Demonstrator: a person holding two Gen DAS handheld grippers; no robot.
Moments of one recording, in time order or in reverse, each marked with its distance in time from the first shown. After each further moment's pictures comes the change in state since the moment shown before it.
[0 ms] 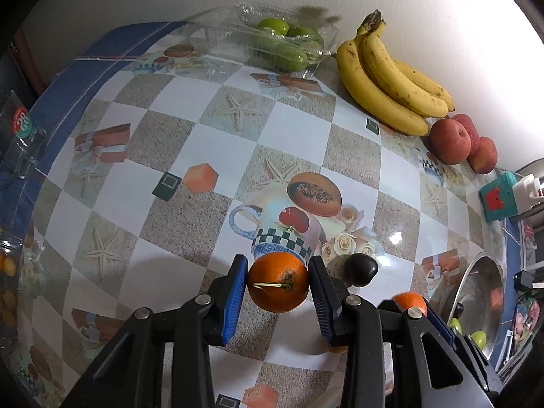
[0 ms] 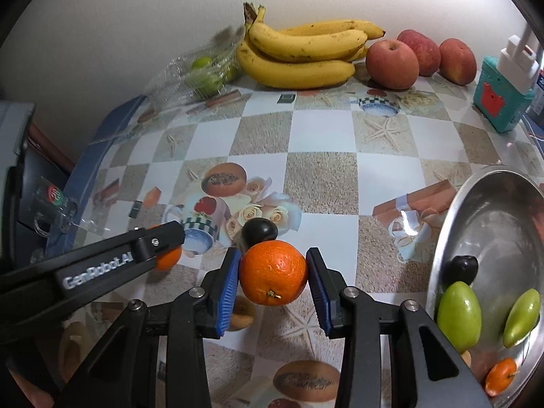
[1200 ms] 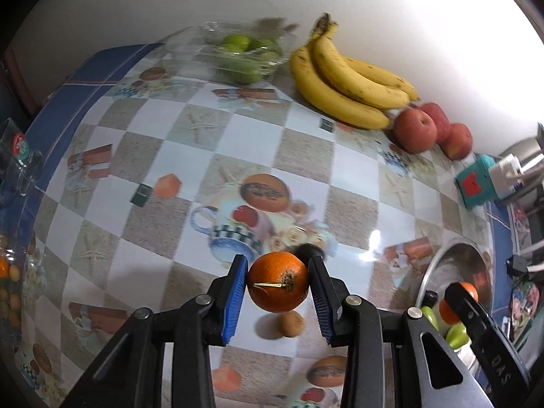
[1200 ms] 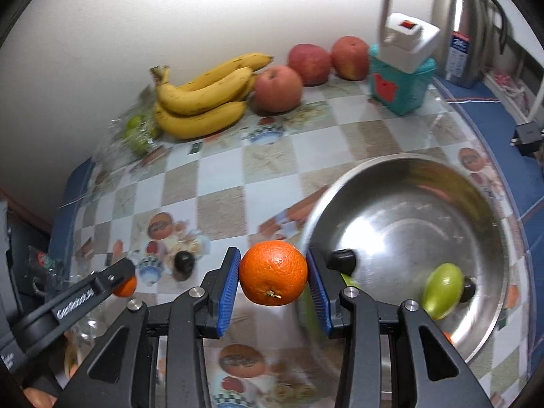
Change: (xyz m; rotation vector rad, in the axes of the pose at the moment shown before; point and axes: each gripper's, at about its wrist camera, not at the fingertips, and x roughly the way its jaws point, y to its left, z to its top) left arm -0.023 -0.049 -0.013 0.081 -0.022 -0.021; right arm -0.065 -0.082 0.011 0.234 -0.054 -0.154
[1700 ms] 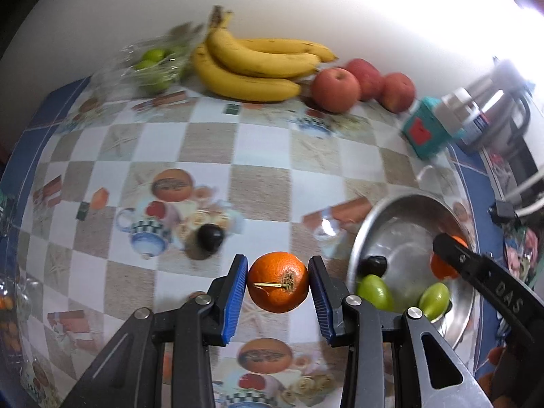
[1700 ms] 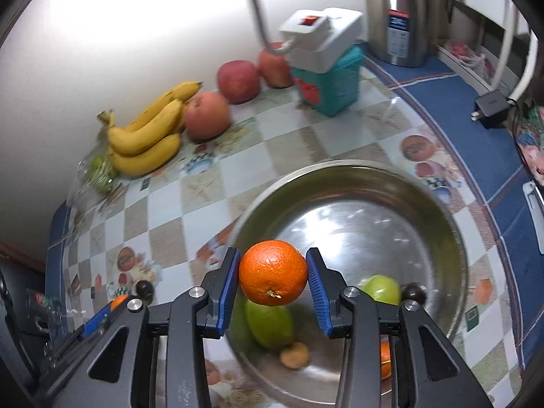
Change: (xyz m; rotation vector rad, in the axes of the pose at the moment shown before) left arm -0.001 -0.085 -0.025 0.203 0.019 -0.052; right arm -0.012 -0.072 0.016 0.162 -0.011 -0.040
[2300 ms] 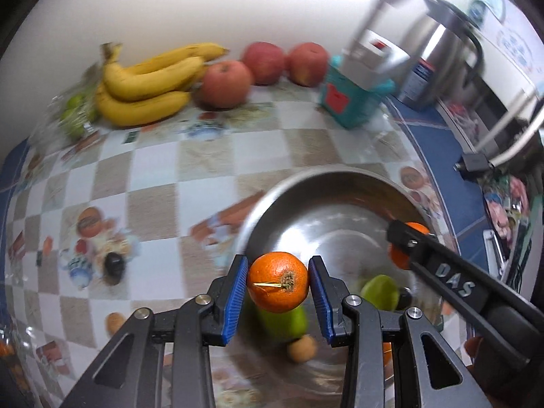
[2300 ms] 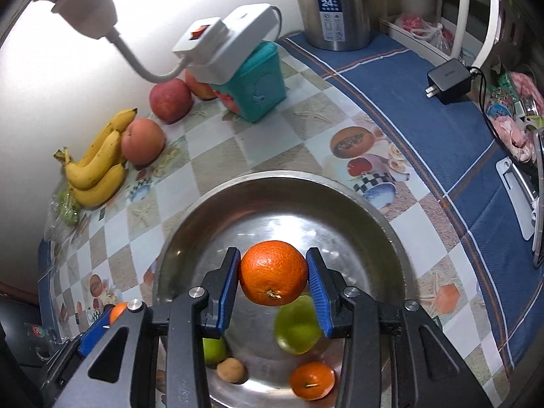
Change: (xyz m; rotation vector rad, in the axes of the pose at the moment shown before) left arm 0.018 -0.111 -0.005 0.226 0.016 -0.061; right arm 0.007 -0.066 0.015 0.119 0.020 -0.071
